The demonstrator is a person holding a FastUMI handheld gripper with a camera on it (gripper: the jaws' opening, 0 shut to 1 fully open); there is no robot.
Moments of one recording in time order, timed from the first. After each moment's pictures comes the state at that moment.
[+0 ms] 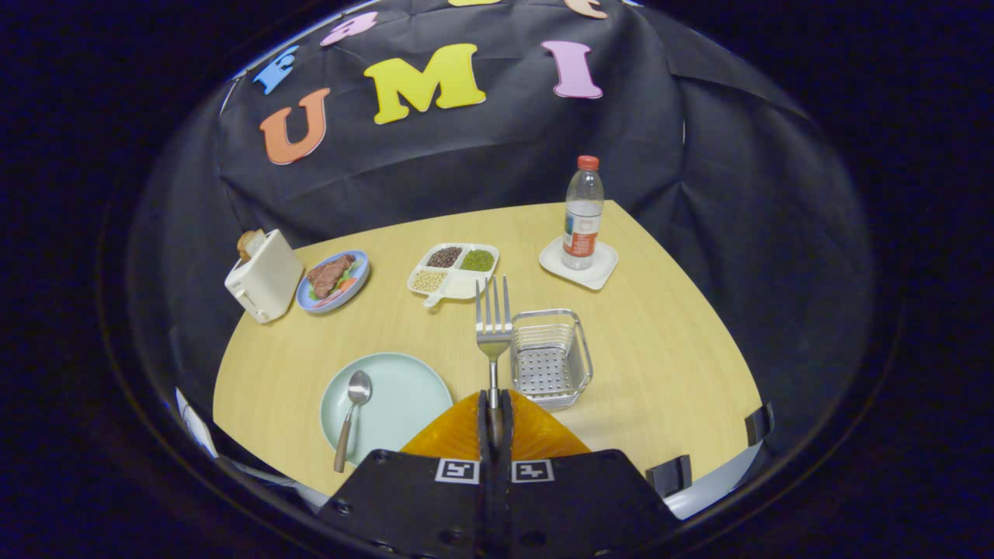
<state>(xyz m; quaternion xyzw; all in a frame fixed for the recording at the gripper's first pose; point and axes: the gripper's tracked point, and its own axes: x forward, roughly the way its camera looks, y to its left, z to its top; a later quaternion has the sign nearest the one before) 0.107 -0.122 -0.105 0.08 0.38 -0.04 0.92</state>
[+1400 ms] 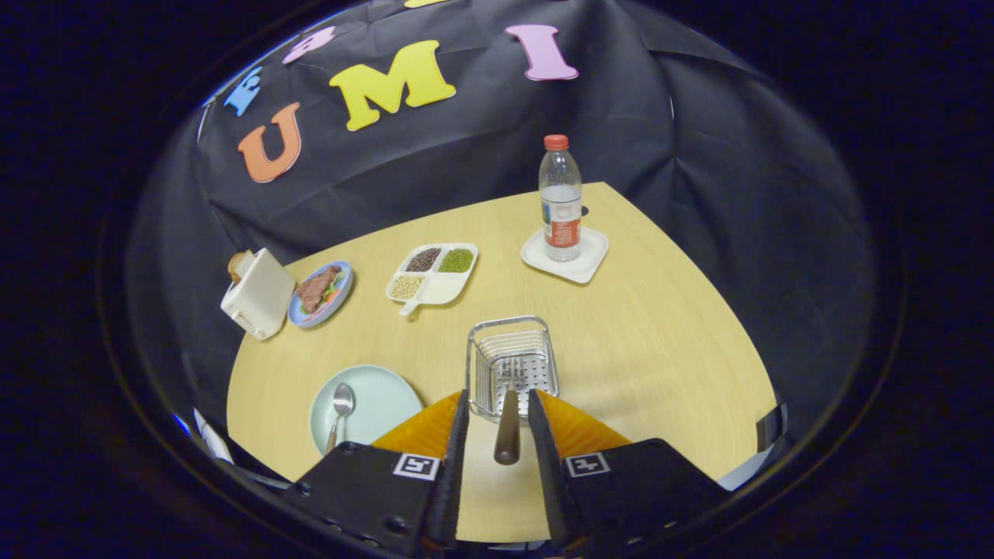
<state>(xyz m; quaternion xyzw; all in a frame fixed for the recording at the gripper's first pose) 0.127 -0.150 -0.122 0.13 0.39 -0.03 0.91</state>
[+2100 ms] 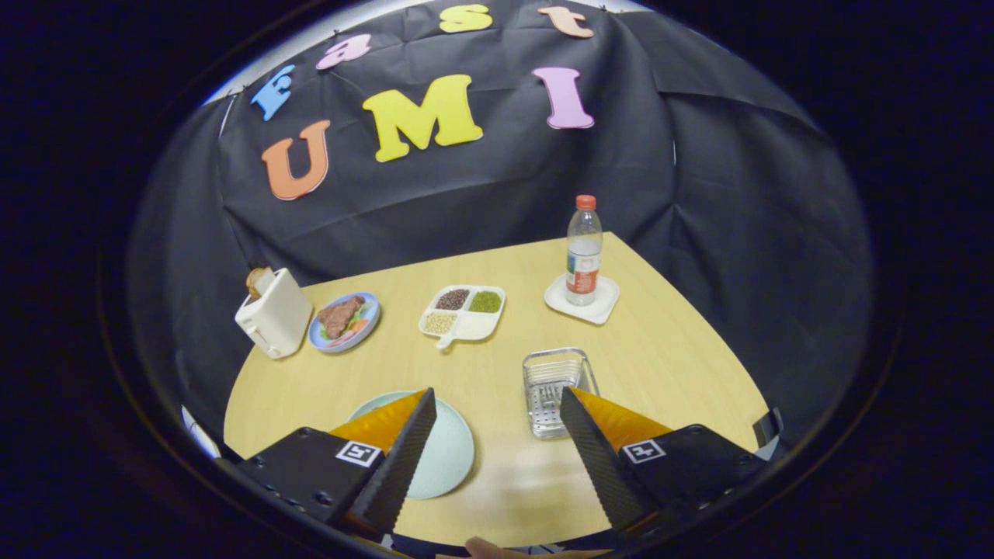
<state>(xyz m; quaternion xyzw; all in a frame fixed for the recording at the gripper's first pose) 0.119 -0.084 -0.066 0.09 0.30 -0.05 0.95</state>
